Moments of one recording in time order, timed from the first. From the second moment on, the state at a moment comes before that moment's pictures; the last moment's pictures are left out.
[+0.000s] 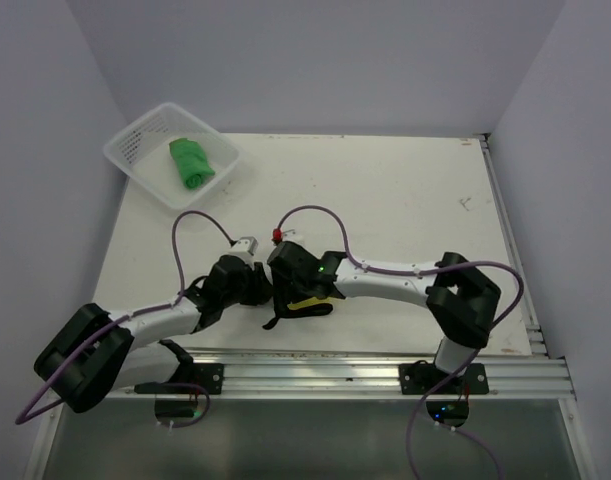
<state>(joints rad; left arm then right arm) -0.63 1.21 0.29 0.26 0.03 -0.59 1.10 1.80 1.19 -0.43 0.20 0.70</state>
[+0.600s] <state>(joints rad) -0.63 1.18 0.54 0.00 -0.06 -0.56 0.95 1.41 0.91 -0.43 0.25 0.72</state>
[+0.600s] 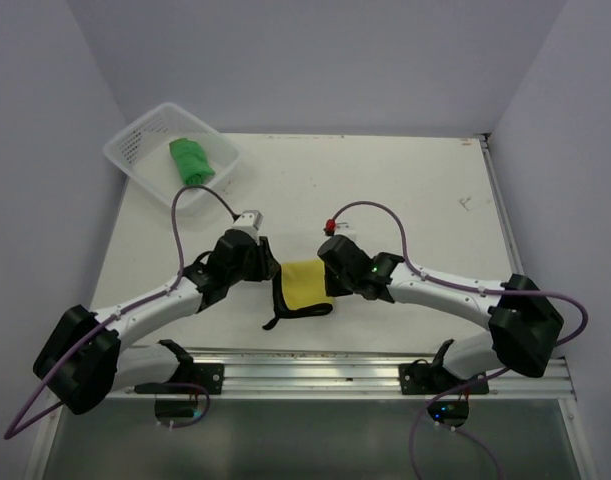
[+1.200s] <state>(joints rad) -0.66 1.28 0.66 0.03 0.03 -0.53 0.95 1.49 0.71 -0.24 0.16 0.79</state>
